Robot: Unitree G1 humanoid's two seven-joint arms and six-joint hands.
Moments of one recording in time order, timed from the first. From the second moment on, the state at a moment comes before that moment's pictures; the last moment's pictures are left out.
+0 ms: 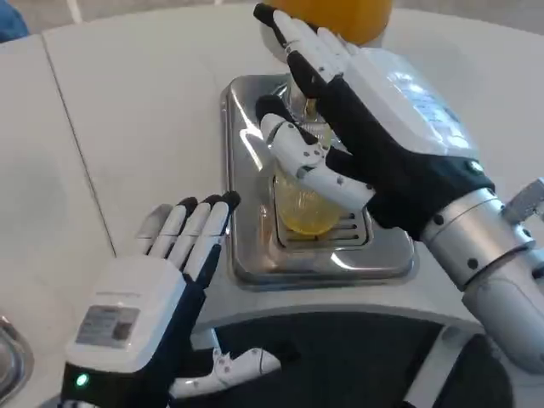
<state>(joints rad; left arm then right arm) 0.15 0.37 -0.09 -0.31 0.91 -0.22 0.19 -0.50 -0.28 0.30 -0.63 -0.73 0.41 0.43</state>
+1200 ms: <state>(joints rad) -0.03 0.37 -0.18 -0.15 0.91 -0.17 0.21 -0.06 -0.04 0.13 -0.87 -0.72 0.47 0.18</state>
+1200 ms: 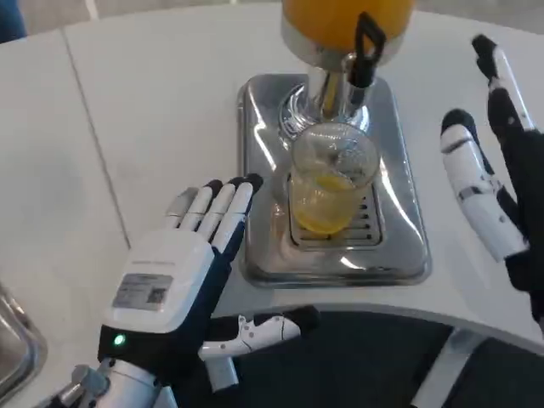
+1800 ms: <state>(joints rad) -0.10 0.36 -0.22 -0.08 0.92 -0.13 0.24 0.12 -0.24 0.10 -0.87 -0.74 0.25 0.20</state>
